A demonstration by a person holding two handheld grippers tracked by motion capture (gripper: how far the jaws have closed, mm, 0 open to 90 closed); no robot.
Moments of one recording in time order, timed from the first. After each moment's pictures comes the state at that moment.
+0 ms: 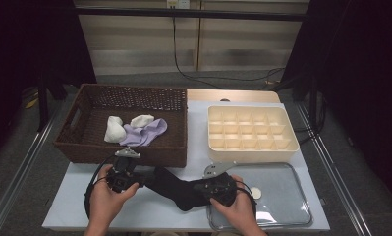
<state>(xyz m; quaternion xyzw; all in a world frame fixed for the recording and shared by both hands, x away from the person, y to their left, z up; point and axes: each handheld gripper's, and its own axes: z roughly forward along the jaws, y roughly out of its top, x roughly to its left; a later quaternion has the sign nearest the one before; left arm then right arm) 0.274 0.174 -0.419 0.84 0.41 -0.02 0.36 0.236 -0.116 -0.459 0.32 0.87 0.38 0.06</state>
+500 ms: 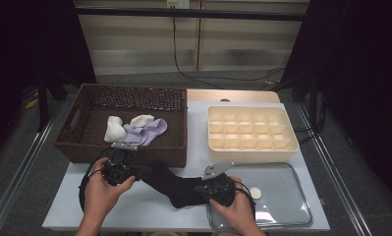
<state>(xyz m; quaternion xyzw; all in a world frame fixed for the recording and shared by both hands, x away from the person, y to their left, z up) 0.282 0.179 -0.398 0.84 0.41 -0.01 0.35 0.238 -0.120 -0.468 0.33 0.87 0.36 0.05</state>
